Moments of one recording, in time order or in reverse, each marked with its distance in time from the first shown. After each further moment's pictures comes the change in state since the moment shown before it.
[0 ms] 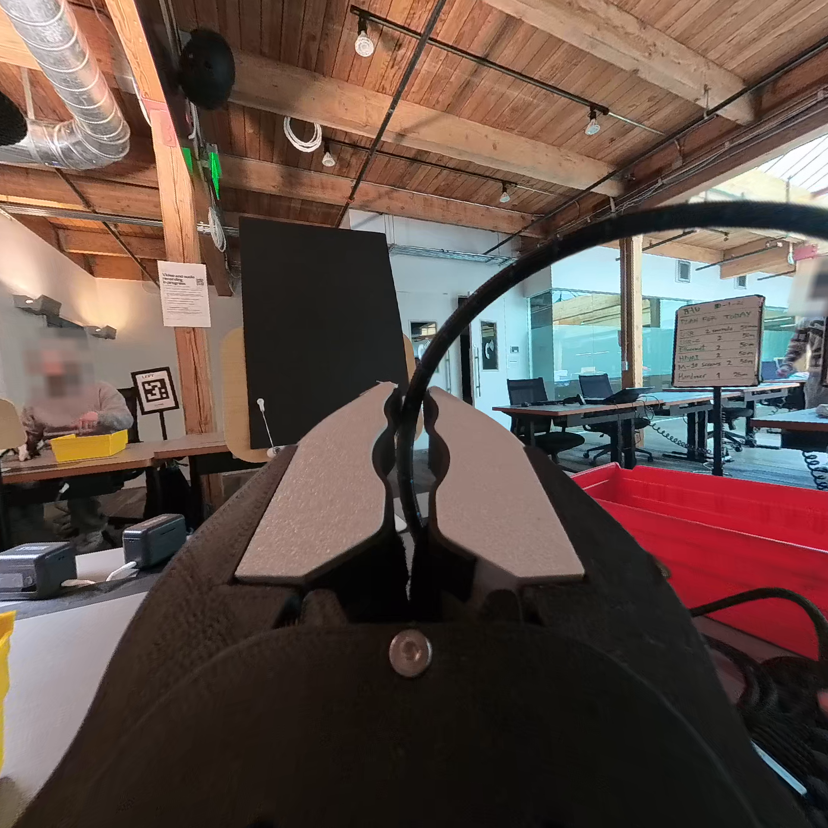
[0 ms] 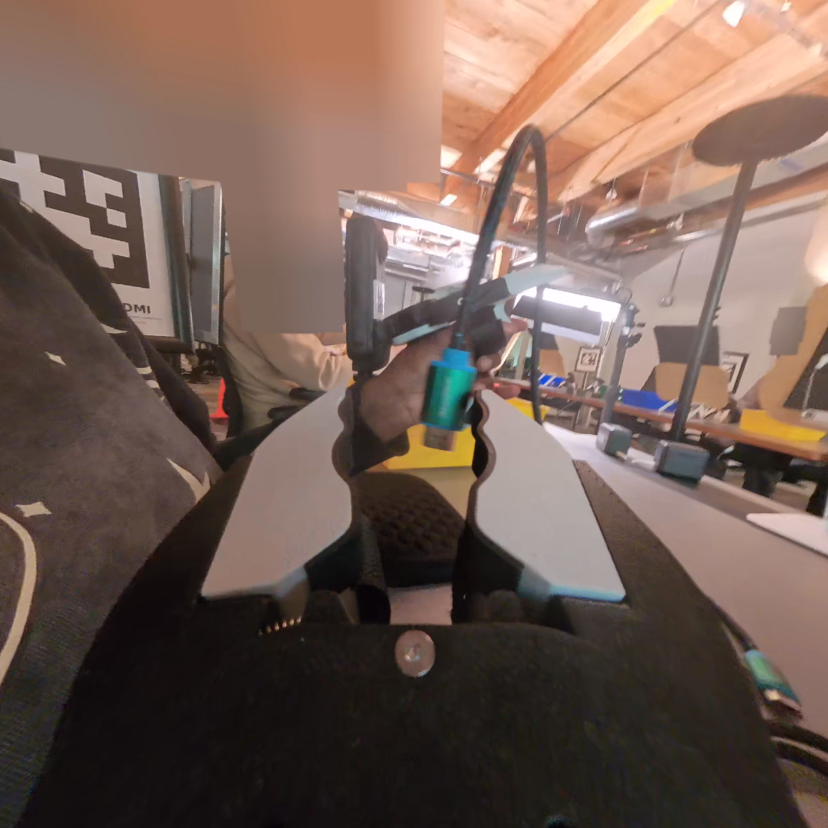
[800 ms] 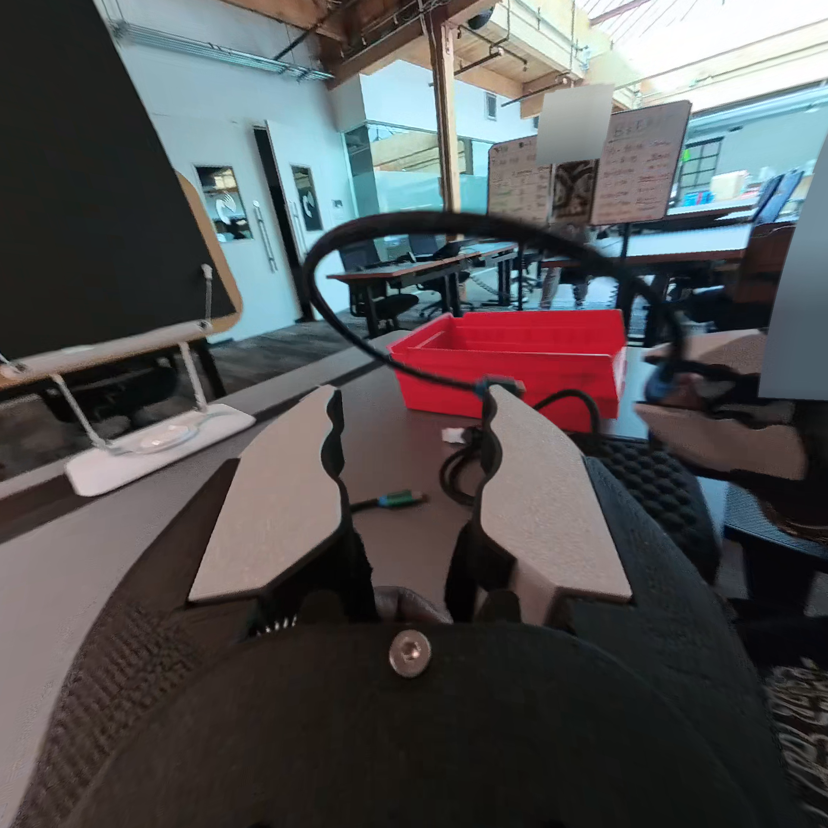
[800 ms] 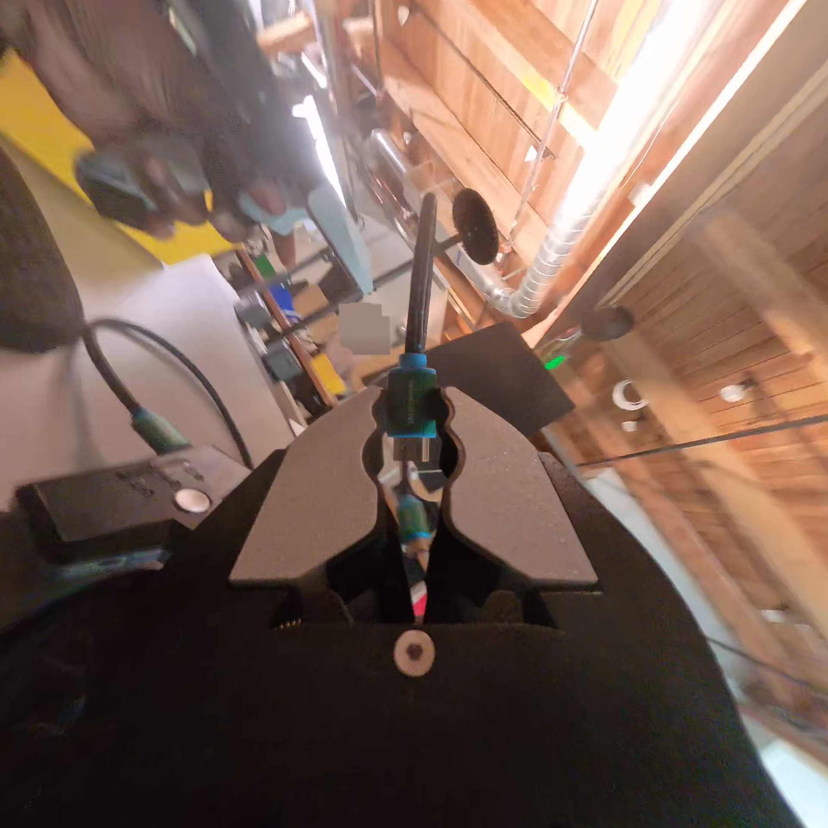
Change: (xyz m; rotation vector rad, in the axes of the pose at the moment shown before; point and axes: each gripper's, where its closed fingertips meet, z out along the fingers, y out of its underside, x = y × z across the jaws) left arm 0.074 0.067 -0.029 -0.359 0.471 -0.088; right arm 0.075 -0.004 -0.033 -0.364 0.460 -1.228
